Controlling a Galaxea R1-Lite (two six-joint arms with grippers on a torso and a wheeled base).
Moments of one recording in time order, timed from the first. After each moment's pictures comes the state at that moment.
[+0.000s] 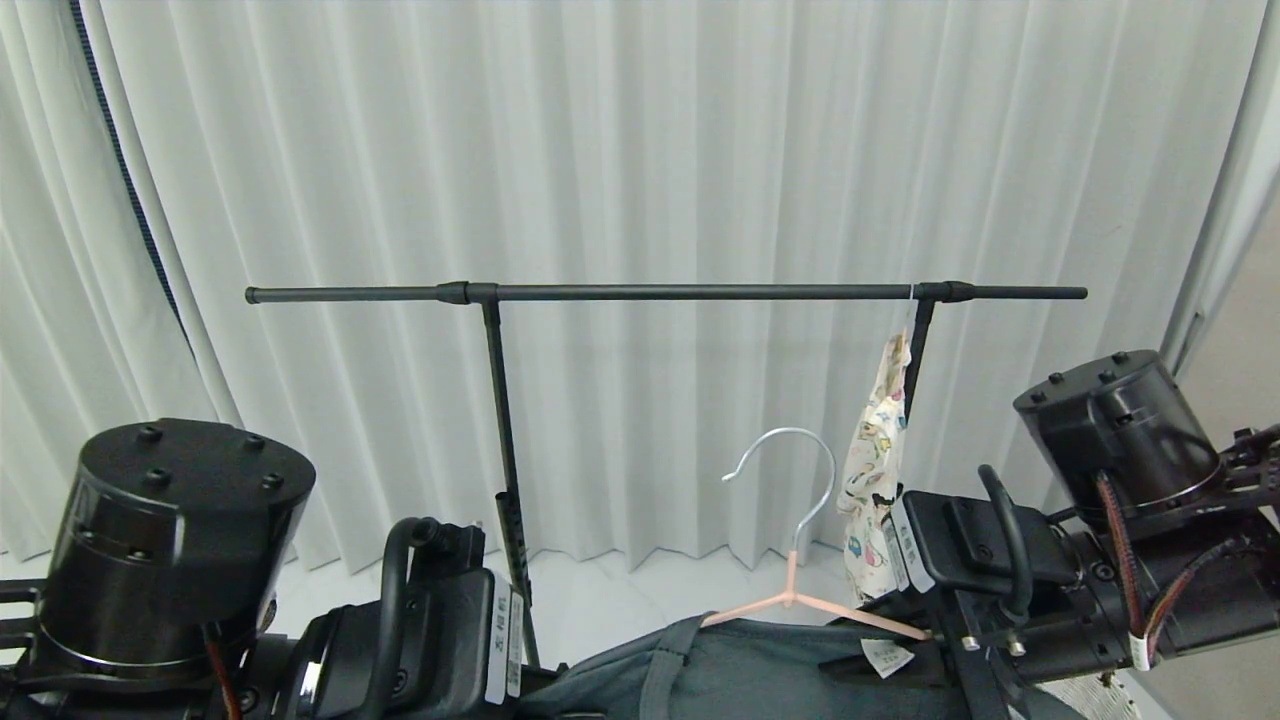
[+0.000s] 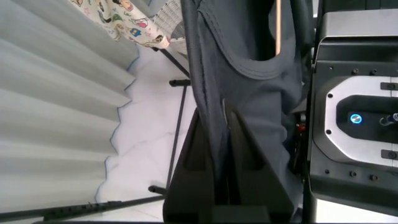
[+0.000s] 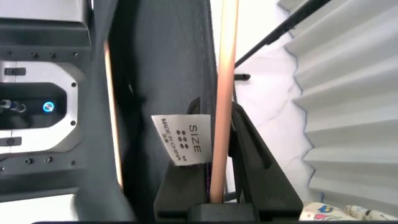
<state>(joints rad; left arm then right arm) -0.73 1.32 -0.64 -0.04 -0.44 0.62 0.78 1.51 -0.87 0.12 0.49 -0.61</state>
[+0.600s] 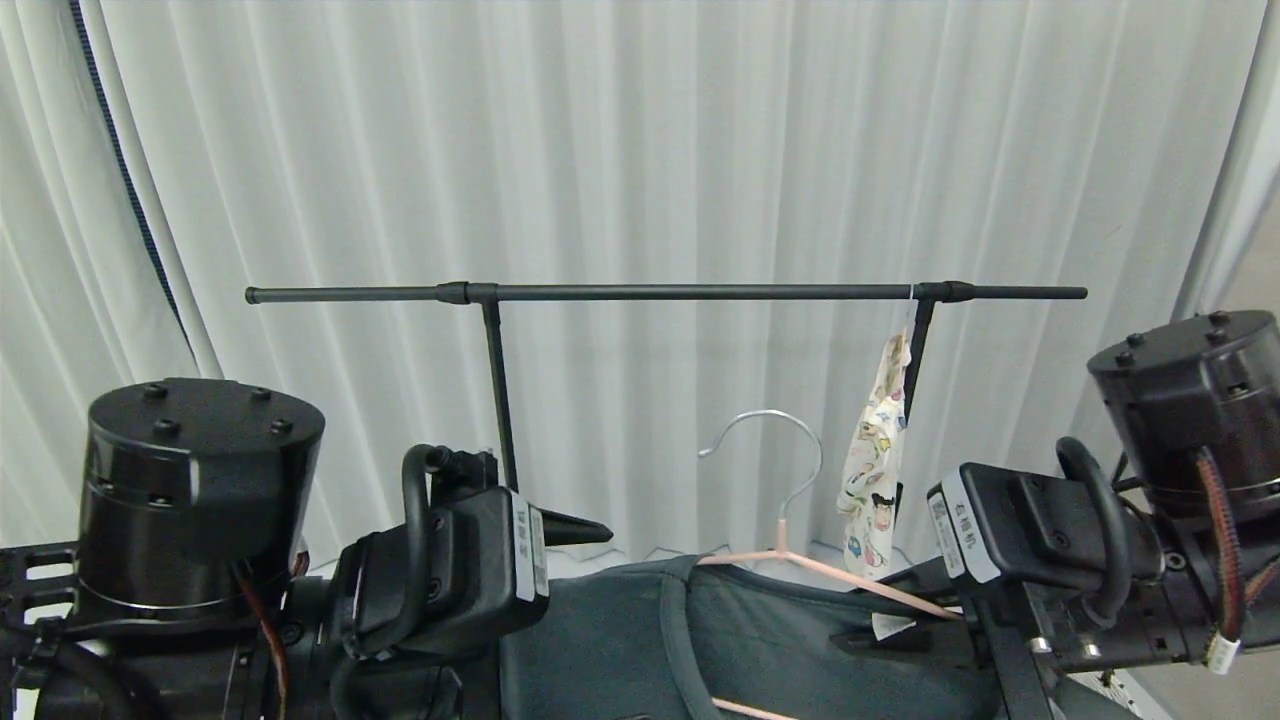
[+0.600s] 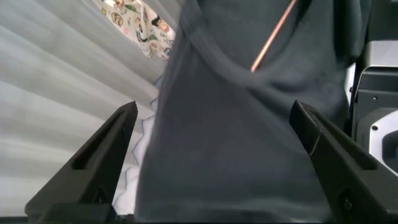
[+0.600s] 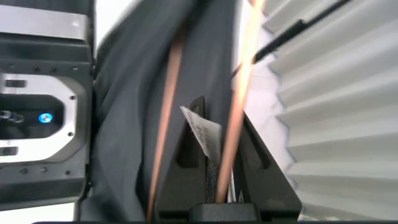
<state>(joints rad) -0.70 1.37 -0.65 -0.21 -0.41 0.60 0.81 1.42 -0.89 0.11 0.43 -0.62</state>
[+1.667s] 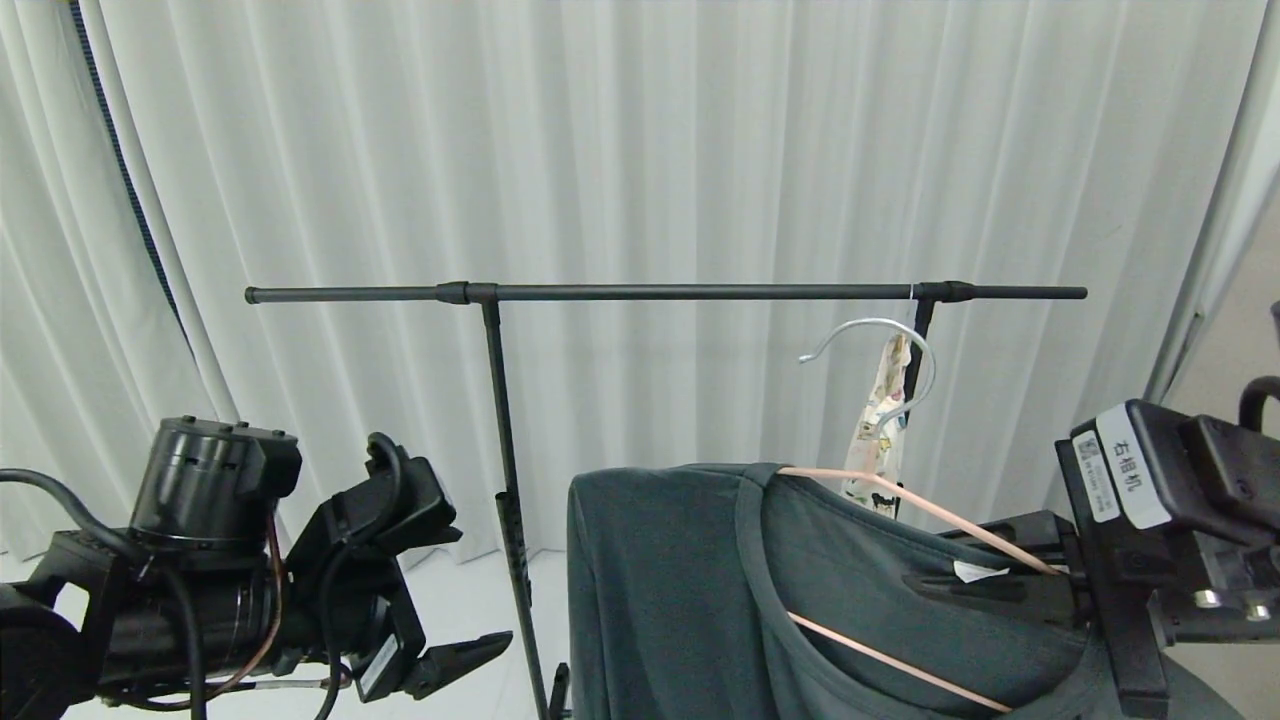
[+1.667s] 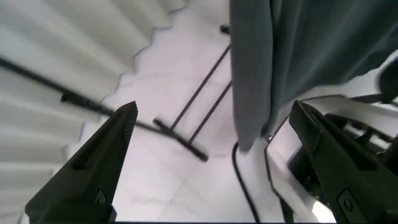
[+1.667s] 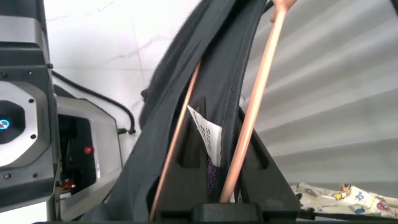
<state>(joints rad) -0.25 1.50 -0.54 -0.22 -0.42 0.60 0.74 1.28 -0.88 0.12 0.39 -0.62</state>
